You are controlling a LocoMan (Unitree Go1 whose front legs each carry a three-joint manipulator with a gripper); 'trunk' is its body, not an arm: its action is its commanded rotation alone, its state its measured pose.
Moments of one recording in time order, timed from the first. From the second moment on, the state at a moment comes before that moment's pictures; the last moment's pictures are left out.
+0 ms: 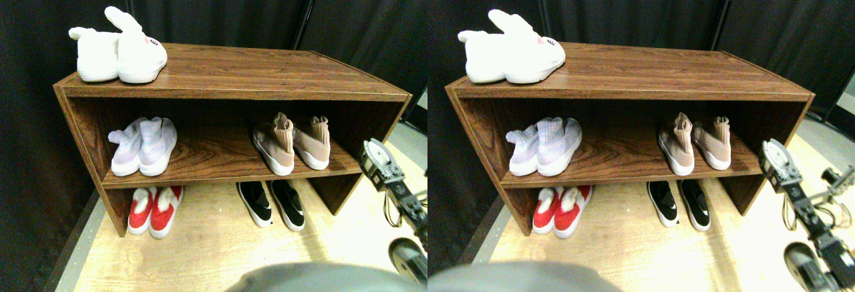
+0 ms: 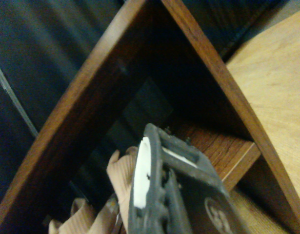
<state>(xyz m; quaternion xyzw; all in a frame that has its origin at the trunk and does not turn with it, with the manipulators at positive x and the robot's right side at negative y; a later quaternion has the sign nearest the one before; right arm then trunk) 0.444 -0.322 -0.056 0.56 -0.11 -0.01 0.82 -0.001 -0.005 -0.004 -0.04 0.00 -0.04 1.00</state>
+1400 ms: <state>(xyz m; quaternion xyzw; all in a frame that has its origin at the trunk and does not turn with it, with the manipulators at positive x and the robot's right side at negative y) 0.519 -0.282 -0.089 0.61 -0.03 -0.06 0.79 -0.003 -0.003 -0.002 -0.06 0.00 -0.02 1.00</state>
